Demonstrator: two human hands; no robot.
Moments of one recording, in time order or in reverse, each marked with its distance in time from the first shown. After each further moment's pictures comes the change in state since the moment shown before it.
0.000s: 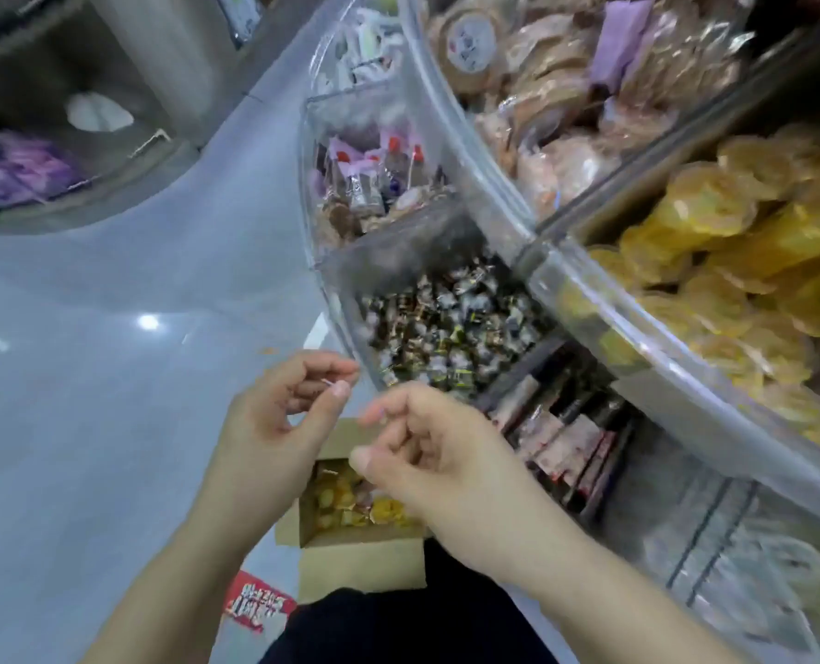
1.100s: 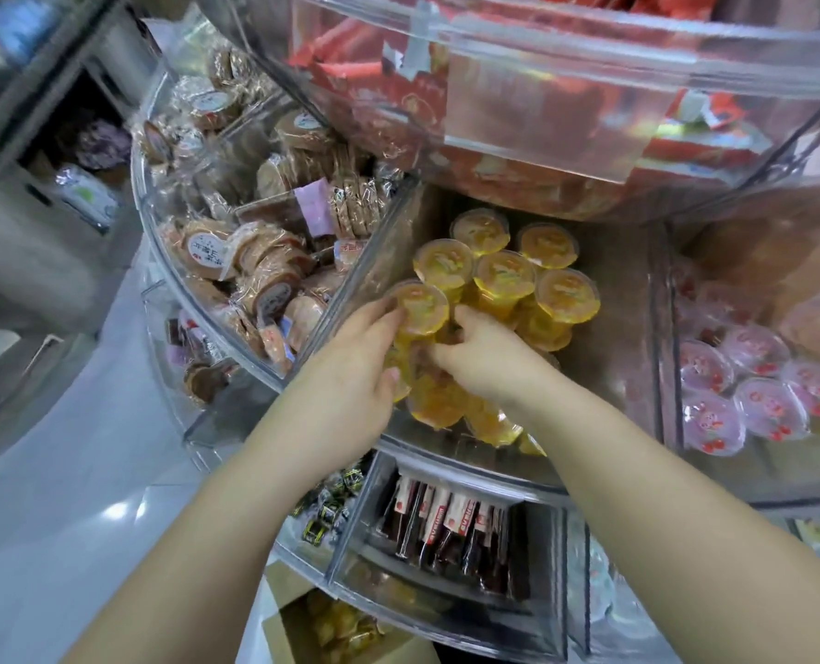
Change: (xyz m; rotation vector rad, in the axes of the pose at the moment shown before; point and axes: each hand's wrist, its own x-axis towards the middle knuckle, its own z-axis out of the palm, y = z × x) left_hand 0.086 0.155 0.139 0.734 -0.525 0.536; right_hand 0.003 -0.020 -0.199 -0.164 0.525 0.174
